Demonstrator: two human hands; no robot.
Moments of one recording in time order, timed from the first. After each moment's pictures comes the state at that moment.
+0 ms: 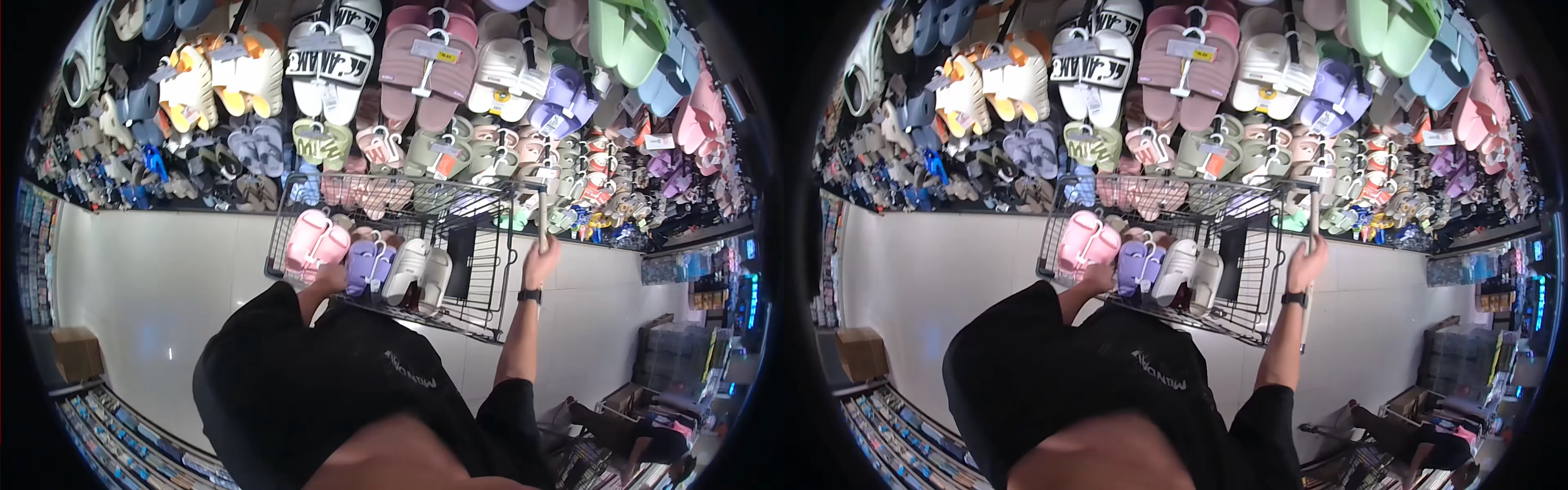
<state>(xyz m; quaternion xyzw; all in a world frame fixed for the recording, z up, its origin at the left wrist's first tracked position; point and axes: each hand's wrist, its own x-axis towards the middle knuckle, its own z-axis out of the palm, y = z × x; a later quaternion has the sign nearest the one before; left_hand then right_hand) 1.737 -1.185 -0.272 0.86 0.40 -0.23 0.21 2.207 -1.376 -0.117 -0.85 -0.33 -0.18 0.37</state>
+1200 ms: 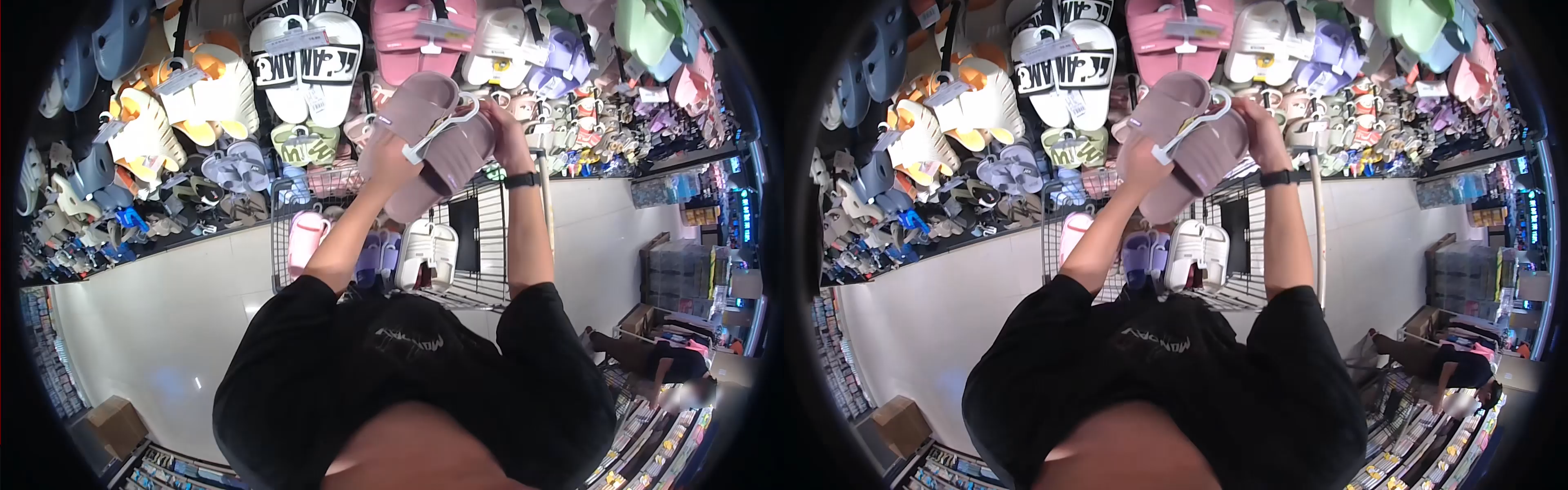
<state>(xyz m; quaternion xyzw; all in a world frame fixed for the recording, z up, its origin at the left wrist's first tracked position) 1.912 -1.021 -0.078 0.80 0.22 0.46 0.31 2.118 -1.122 0.018 -0.51 -0.23 0.46 0.68</state>
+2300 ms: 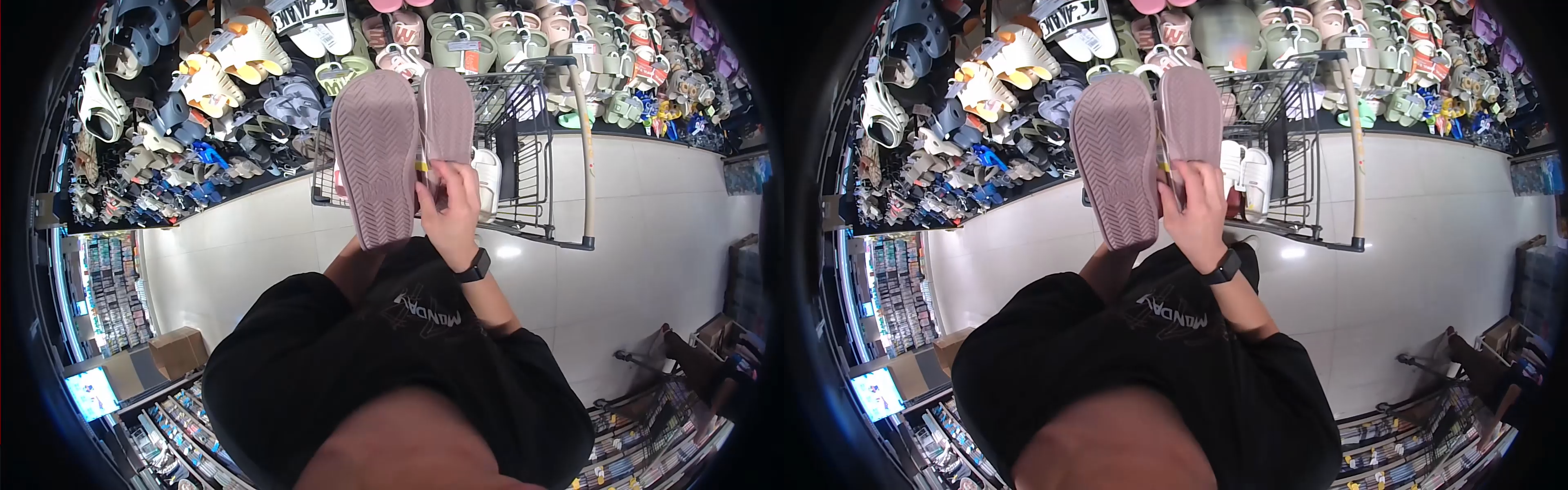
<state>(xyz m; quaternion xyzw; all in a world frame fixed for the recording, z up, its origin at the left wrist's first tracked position) 1.771 -1.289 -0.085 0.53 0.33 0.23 0.74 1.901 -1.388 -0.013 -0.64 -0.42 0.00 0.64</state>
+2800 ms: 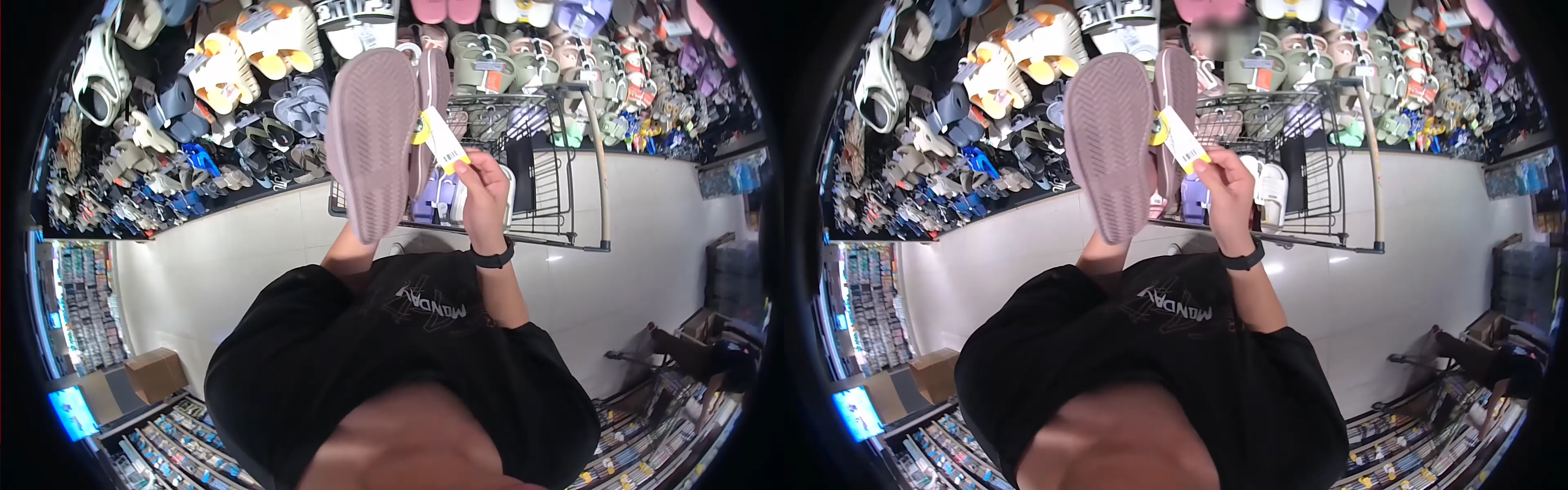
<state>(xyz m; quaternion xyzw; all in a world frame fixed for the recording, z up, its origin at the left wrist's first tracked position) 1.720 -1.184 -0.045 0.57 0.25 0.25 0.74 1.830 -1.318 0.008 -0.42 -0.23 0.32 0.82</state>
